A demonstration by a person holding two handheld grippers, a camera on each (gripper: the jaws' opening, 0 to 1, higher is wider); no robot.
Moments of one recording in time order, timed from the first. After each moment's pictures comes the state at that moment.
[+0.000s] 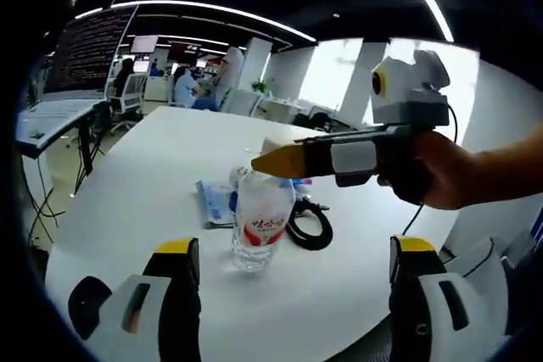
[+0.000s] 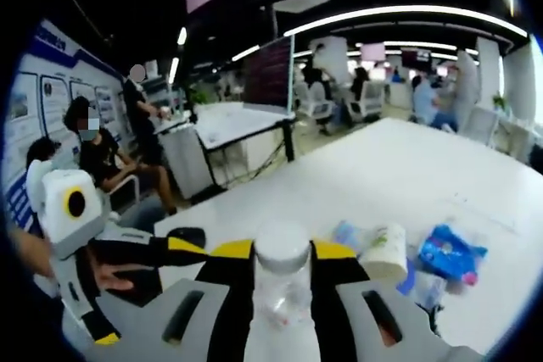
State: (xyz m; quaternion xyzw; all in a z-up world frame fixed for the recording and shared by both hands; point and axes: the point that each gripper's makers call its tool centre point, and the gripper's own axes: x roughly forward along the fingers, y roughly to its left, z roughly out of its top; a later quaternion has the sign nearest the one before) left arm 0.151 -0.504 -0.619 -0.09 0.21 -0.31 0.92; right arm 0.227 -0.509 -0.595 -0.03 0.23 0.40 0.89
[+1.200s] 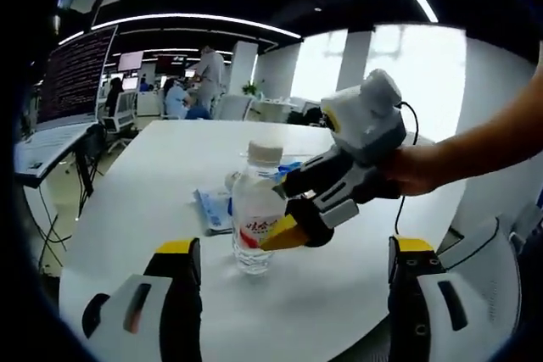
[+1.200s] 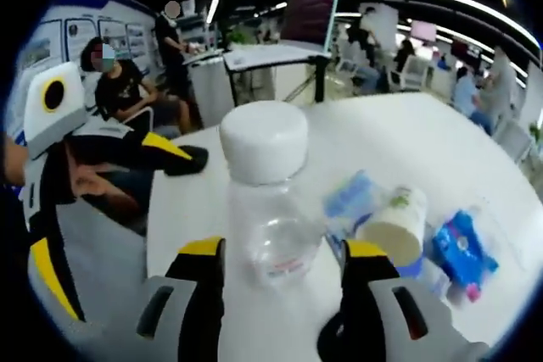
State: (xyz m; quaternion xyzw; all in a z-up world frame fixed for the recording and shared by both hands) left arm 0.147 -0.507 -0.616 -0.04 0.20 -0.32 0.93; right arm 0.222 -0.521 -0.670 -0.15 0.31 0.48 0.81
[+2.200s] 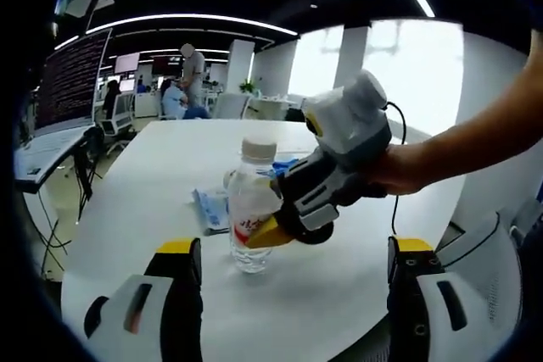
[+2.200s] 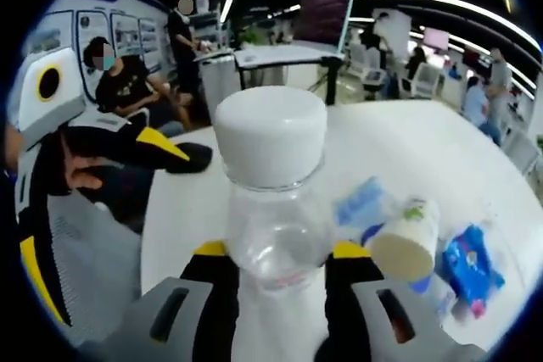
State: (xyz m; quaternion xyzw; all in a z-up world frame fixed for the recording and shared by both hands) left arm 0.146 -0.510 -0.619 -0.03 0.20 -0.32 0.92; right arm 0.224 -0.513 -0.676 -0.16 0.29 0.50 0.80
